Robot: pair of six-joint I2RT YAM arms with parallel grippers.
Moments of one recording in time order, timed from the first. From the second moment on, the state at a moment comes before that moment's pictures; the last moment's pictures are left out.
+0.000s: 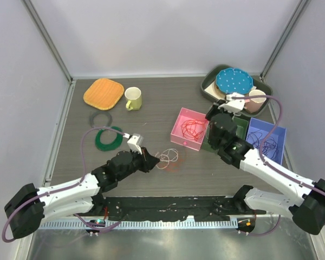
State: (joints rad) left arm -0.94 0.92 0.31 0.34 -0.09 -0.67; right arm 0.80 1.04 0.78 0.25 1.00 0.26
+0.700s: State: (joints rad) left arm -0.94 0.81 0.38 -0.31 -0.52 -1.02; right arm 0.58 1.05 0.80 0.20 0.90 0.26
